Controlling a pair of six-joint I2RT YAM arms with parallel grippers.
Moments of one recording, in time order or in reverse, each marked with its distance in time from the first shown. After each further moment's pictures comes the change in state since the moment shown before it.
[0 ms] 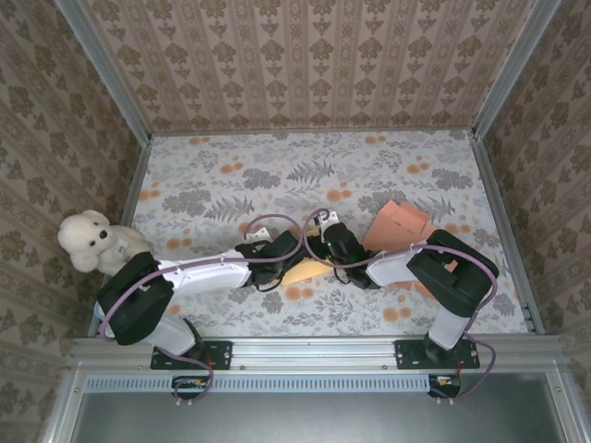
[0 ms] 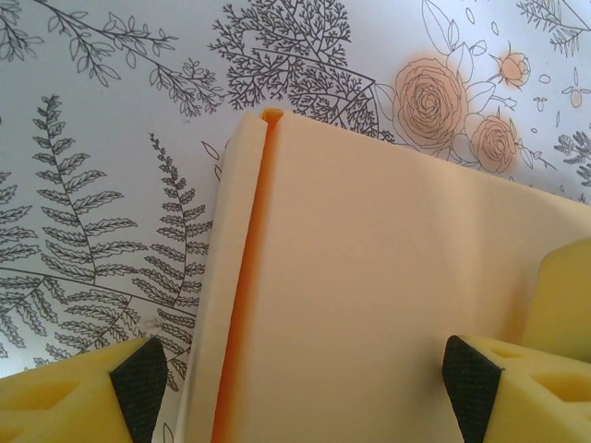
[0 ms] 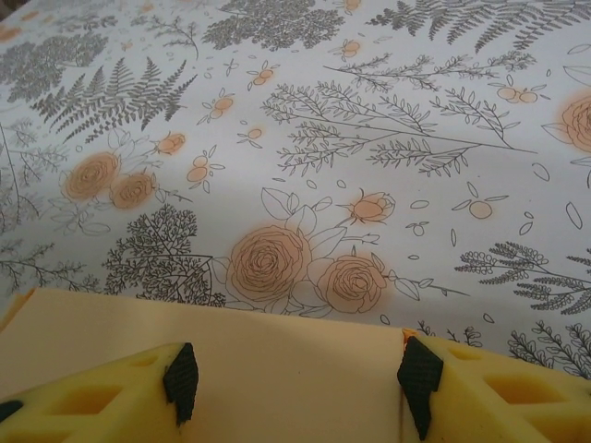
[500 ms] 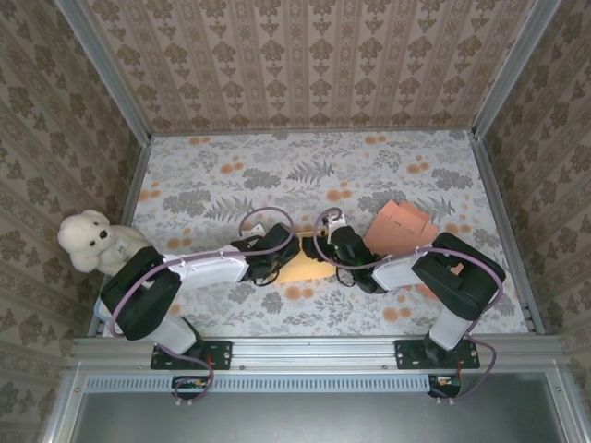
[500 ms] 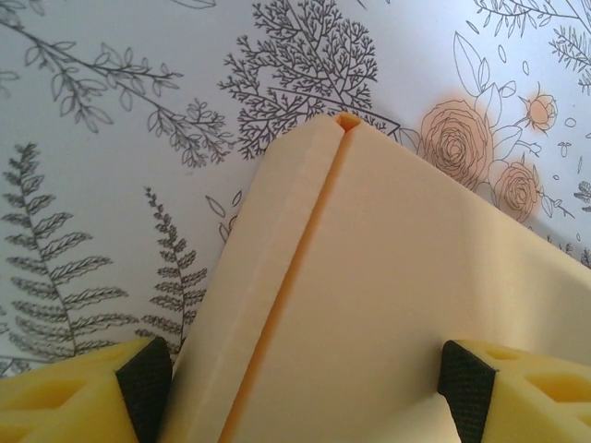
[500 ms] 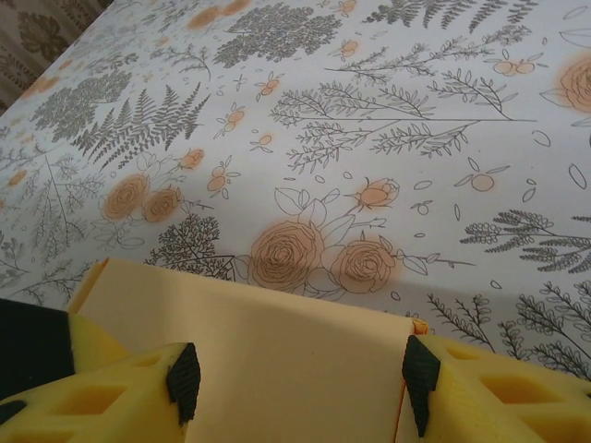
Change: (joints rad) left arm 0.111 0.044 -0.037 0.121 0.077 0.057; right arm -0.012 -0.048 -0.072 0.061 -0.045 0.129
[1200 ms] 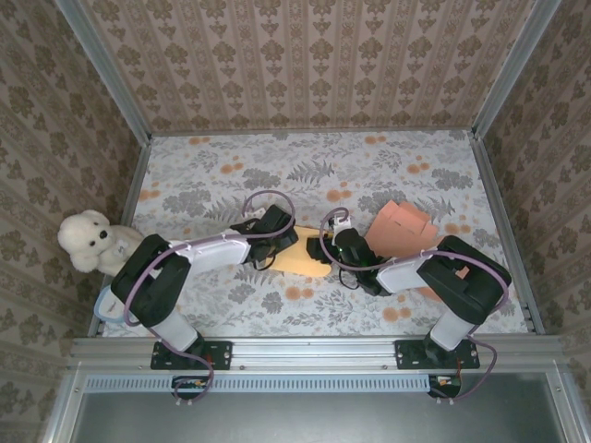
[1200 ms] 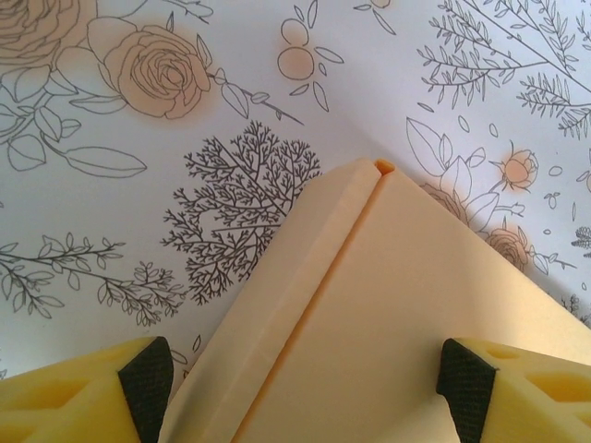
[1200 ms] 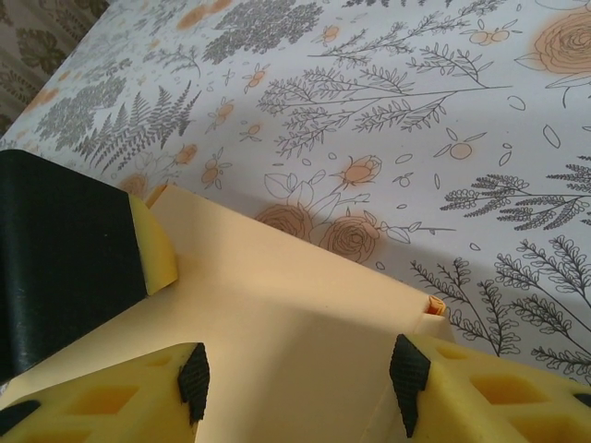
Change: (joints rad) left arm 0.113 0.096 0.118 -0.020 0.050 0.248; right arm -0.004 -0.020 -0.039 0.003 -0.006 0.073
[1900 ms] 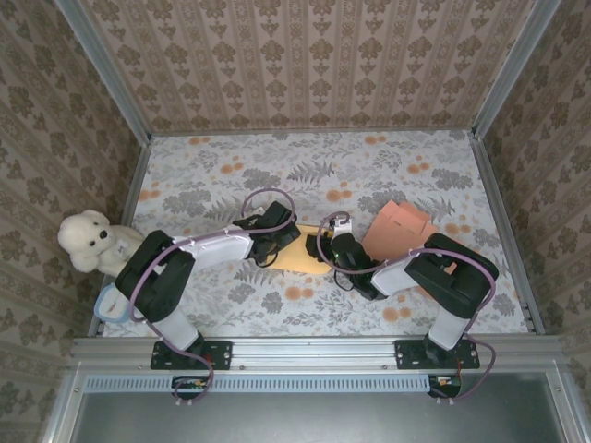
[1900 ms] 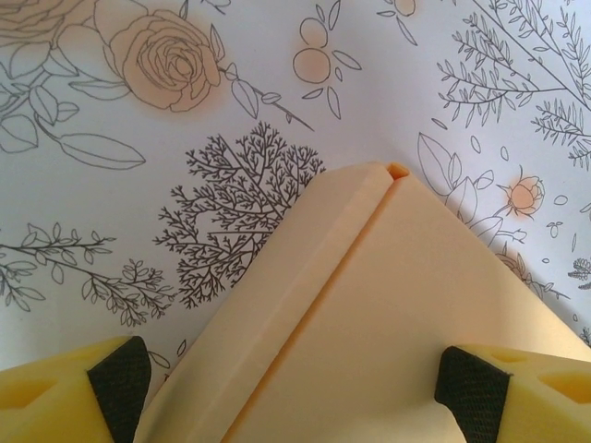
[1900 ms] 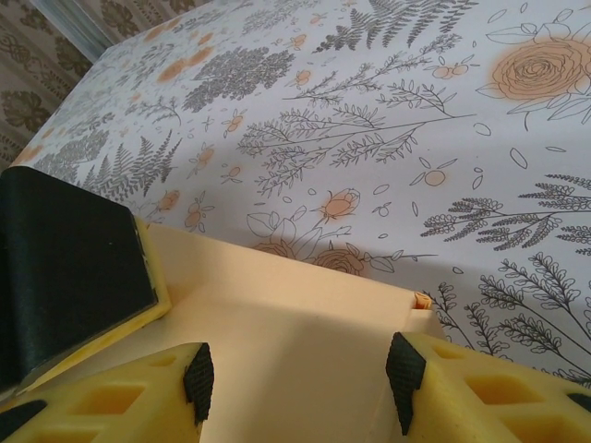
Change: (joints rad) left arm 0.008 0.029 0.039 -0.041 0.021 -0.101; right arm 0.042 0.067 -0.006 0.120 0.140 0.061
